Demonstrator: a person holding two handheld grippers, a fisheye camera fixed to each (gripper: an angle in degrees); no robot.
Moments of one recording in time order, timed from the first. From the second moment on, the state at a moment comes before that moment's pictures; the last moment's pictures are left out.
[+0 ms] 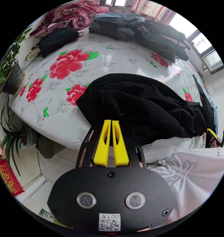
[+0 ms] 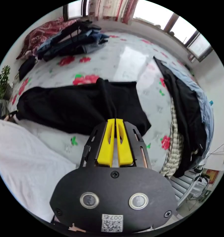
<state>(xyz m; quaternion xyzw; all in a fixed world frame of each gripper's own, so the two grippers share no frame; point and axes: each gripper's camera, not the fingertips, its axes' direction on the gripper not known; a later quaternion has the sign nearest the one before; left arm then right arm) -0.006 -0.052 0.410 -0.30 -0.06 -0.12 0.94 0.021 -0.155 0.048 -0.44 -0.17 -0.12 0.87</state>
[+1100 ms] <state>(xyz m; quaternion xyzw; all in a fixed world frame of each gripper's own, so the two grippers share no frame) 0.048 -0.246 0.501 -0.28 -0.13 0.07 0.95 -0.010 -0.368 0.116 -0.15 -0.11 -0.30 0.94</state>
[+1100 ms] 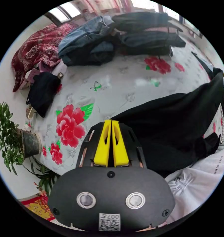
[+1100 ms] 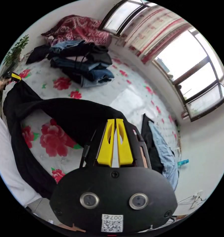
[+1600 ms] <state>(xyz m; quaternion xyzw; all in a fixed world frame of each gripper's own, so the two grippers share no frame) 0.020 -0.212 0.498 -0.24 -0.14 -0.06 0.96 0.067 -0.237 0.210 -0.40 -0.12 -0.07 0.91</state>
